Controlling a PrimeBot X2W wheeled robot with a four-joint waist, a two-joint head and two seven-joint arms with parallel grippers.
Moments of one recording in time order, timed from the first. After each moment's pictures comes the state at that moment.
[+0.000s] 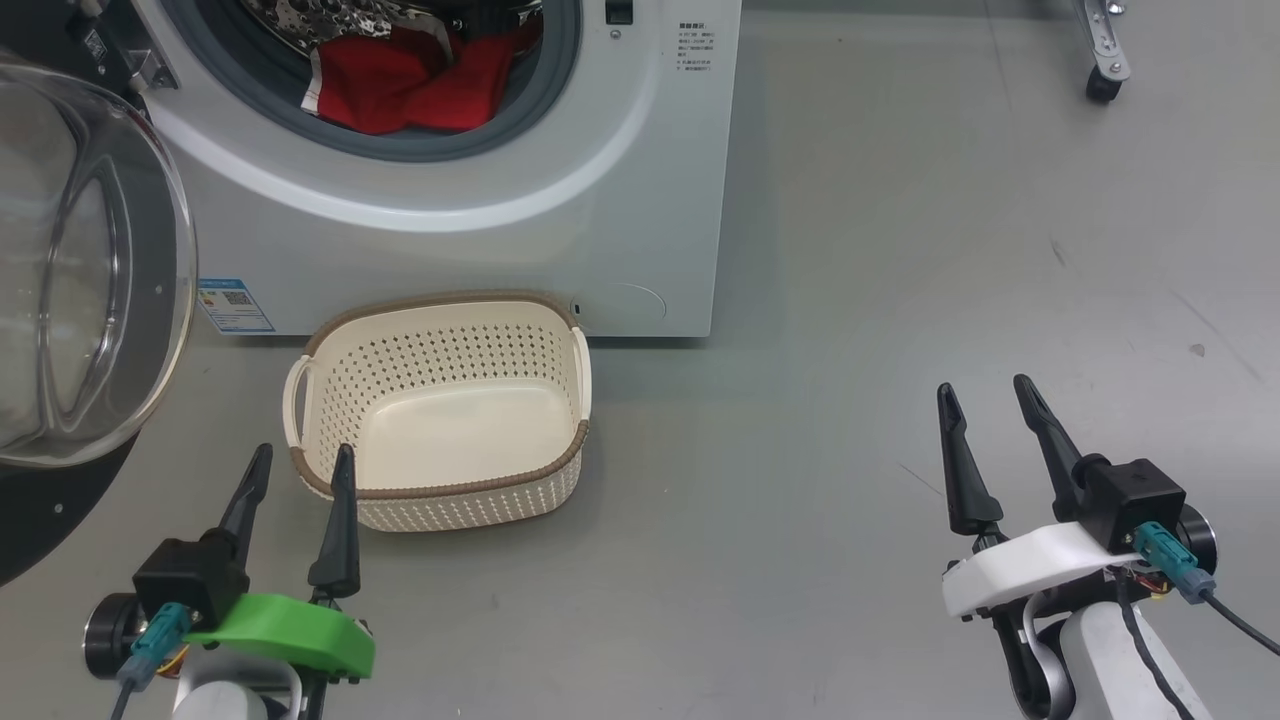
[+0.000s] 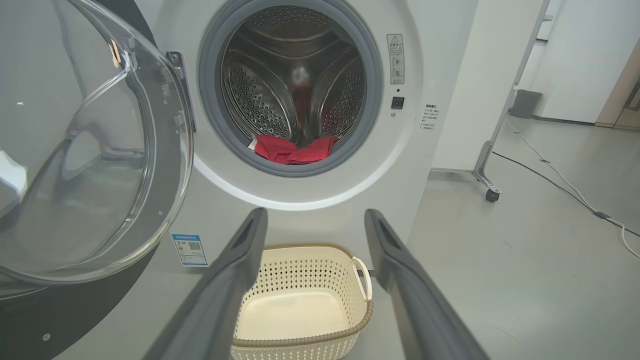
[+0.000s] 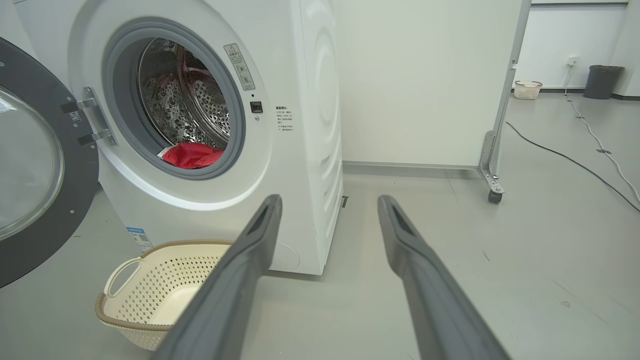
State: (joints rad) left arm -0.11 0.05 -0.07 0.28 -0.30 -0.09 -0.25; right arm -0.12 -0.06 0.14 0.24 0.25 0.10 -0.26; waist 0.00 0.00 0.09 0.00
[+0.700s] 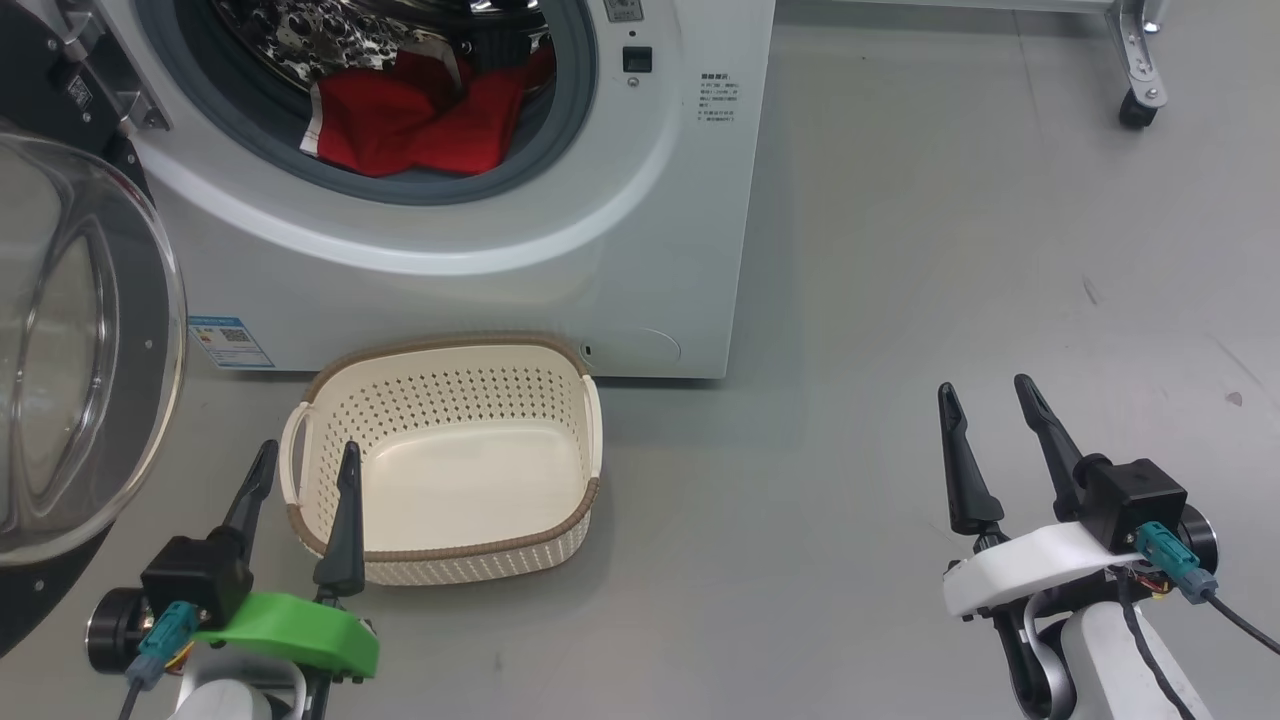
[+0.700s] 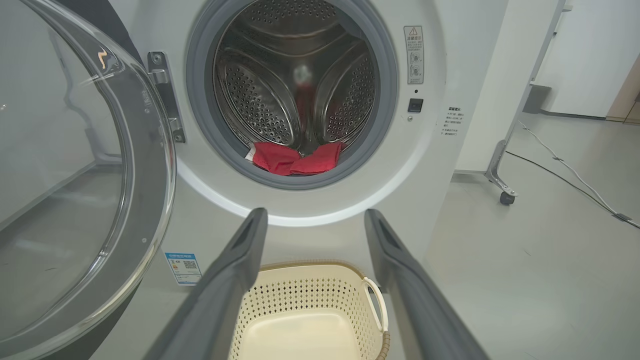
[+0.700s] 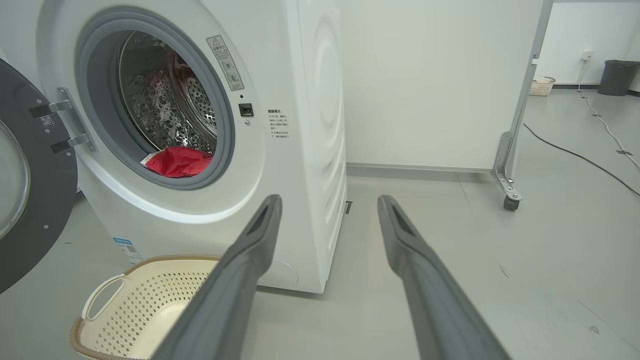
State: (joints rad) left arm -0.11 0.05 -0.07 0.27 -0.28 -0.09 -0.25; right arm -0.12 -0.06 0.14 0.24 0.25 0.10 -0.26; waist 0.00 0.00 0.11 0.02
